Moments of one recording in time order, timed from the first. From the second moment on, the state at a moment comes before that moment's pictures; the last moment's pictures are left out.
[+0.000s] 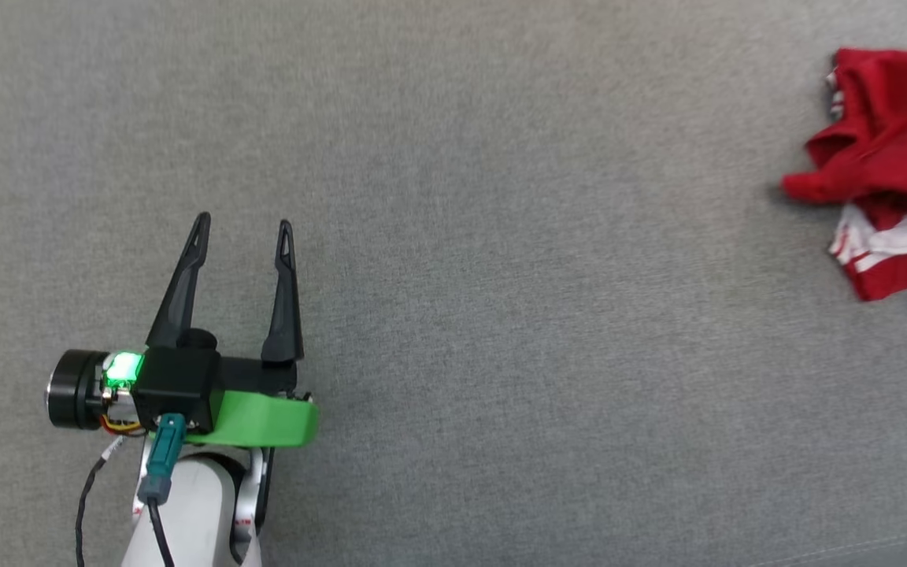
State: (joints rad) left arm -0.17 0.14 -0.12 -0.08 -0.01 0.06 -0.26; right arm -0.79 -0.89 0.41 0.51 0.61 0.13 0.24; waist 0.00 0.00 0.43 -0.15
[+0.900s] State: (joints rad) left arm -0.18 0.14 -0.13 -0.11 -0.02 0.08 -0.26; right arm -0.90 -0.86 0.21 0.89 0.42 0.13 -0.08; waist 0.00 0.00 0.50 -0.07
